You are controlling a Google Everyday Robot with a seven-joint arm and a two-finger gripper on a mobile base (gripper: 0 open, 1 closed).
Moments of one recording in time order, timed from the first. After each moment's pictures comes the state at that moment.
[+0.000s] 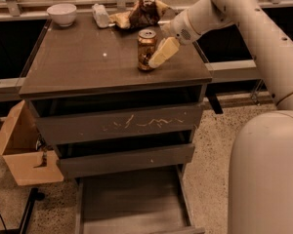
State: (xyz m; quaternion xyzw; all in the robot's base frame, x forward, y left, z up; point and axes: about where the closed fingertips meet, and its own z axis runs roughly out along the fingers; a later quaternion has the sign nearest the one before) arm 0.753 -0.057 0.883 -0.56 0.72 0.19 0.37
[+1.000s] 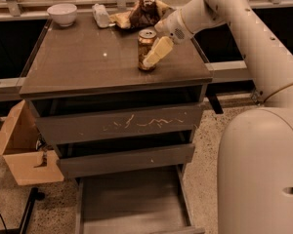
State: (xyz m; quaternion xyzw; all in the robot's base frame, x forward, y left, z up) arm 0.758 -0.032 0.883 -0.58 0.70 0.20 0.37
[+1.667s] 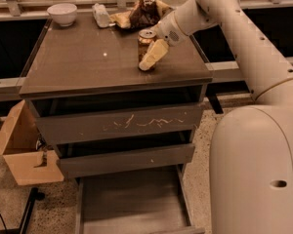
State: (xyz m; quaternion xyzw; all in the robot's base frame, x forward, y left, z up) arm 0.758 -0.019 0.870 -0.59 0.70 0.21 0.35
